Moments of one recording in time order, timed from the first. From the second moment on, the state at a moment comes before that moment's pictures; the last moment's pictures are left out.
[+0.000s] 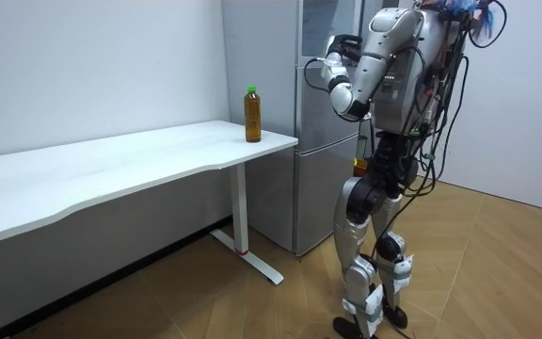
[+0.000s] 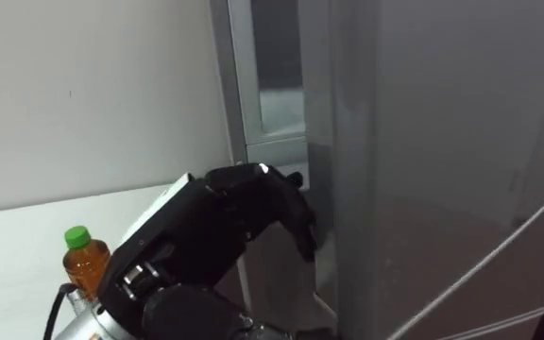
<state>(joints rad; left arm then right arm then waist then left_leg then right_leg) -0.17 0.17 -0.29 -0.49 -0.36 0.12 -0.38 0.01 -0.24 0.09 1.21 0.22 0.04 0.14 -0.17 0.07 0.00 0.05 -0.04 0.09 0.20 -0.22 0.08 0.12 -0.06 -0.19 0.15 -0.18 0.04</state>
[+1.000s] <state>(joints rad) -0.21 0.16 -0.42 -0.41 -0.36 0.15 -0.49 0.00 -0.23 0.10 1.20 0.27 0.02 0.16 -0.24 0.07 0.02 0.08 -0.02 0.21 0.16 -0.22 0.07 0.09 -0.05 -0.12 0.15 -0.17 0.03</state>
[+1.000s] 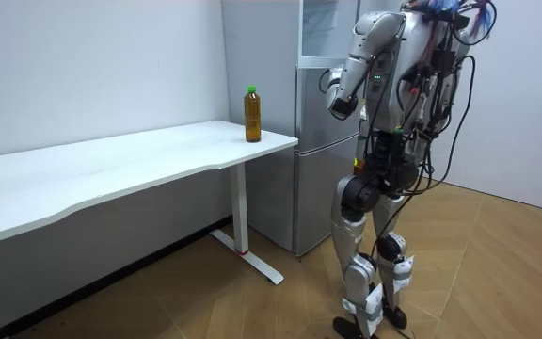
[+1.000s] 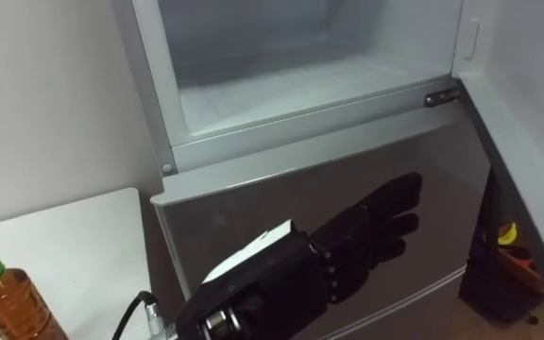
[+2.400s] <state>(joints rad) -0.29 0.16 -0.48 -0.35 -0.40 0.15 -0.49 0.00 -0.28 0.05 1.26 0.43 0.02 0.20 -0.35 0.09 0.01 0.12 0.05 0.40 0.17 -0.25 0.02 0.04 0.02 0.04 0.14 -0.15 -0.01</state>
